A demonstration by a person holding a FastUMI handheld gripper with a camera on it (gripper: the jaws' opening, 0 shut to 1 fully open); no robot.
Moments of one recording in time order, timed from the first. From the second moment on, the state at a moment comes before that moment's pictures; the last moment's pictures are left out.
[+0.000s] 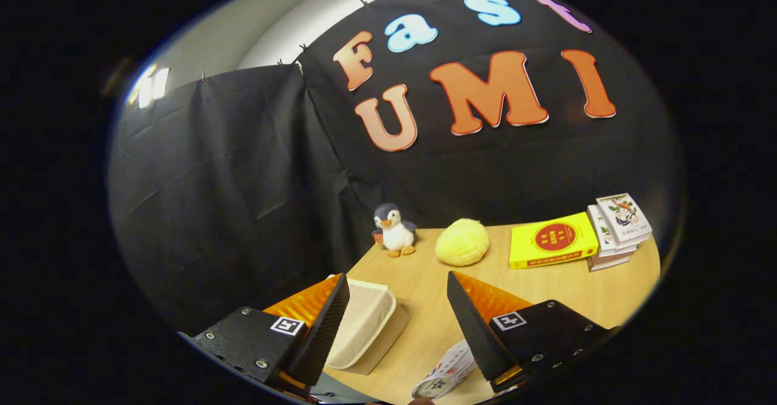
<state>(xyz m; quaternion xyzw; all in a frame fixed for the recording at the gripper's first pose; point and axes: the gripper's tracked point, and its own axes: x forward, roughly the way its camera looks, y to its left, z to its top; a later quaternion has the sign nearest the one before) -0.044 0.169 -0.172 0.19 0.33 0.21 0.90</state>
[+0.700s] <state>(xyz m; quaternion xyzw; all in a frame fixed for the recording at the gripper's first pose) -0.130 0.281 -0.294 0.29 0.56 0.28 0.73</state>
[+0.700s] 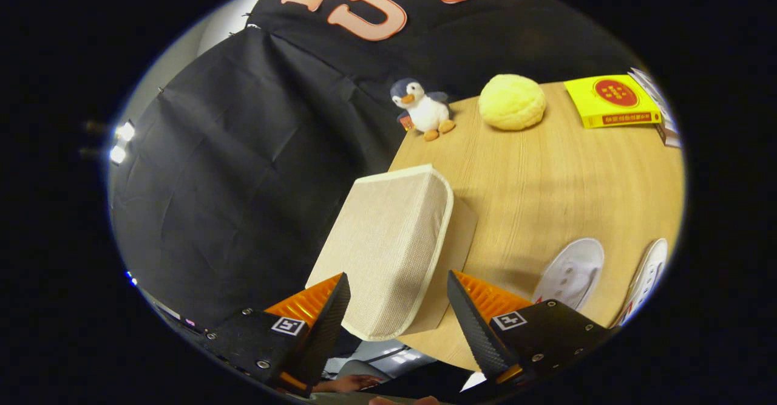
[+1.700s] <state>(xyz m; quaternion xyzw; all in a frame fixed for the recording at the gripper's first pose) -0.142 0.329 -0.290 0.40 0.60 0.31 0.62</state>
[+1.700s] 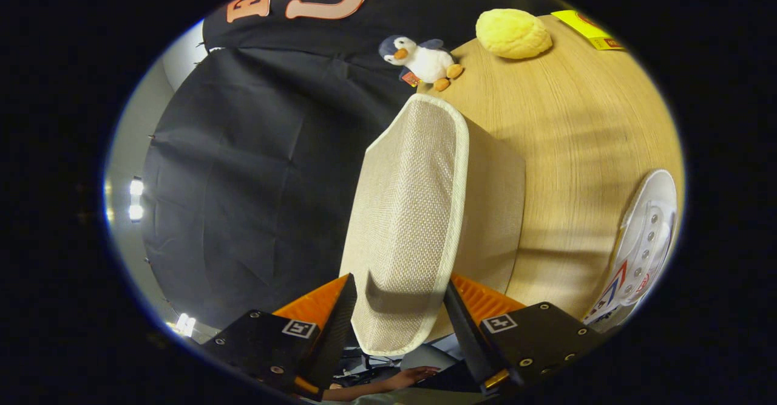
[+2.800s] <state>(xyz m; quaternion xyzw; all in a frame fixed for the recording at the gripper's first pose) -0.060 0.493 -0.125 0.48 0.47 0.37 0.64</state>
